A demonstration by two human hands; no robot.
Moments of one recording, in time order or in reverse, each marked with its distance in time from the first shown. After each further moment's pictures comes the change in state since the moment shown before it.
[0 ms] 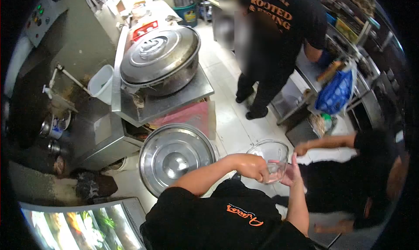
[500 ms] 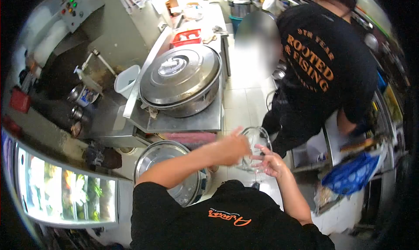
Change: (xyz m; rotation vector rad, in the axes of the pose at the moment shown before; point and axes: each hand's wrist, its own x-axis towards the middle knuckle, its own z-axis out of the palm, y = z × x) left_hand 0.001 -0.008 -0.222 1.011 0.484 -0.664; right_hand 0.232 -0.238 0.118 -0.559 -0.271 0.282
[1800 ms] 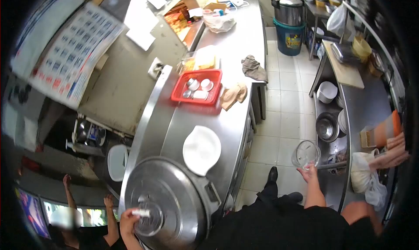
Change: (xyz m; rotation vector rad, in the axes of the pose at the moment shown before) left_hand -0.119 -0.388 -0.053 -0.950 1.004 -2.131; right_hand 0.614 -0.418 -0.396 0.256 0.534 -0.204
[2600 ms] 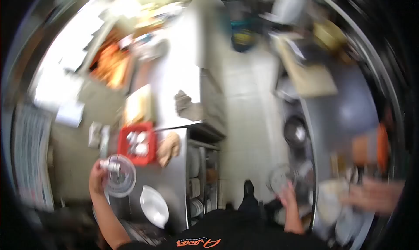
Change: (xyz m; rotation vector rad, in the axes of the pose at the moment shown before) left_hand 0.216 0.378 0.342 -0.113 -0.412 0.421; right_hand 0.002 -0.108 0.007 0.011 0.102 0.091
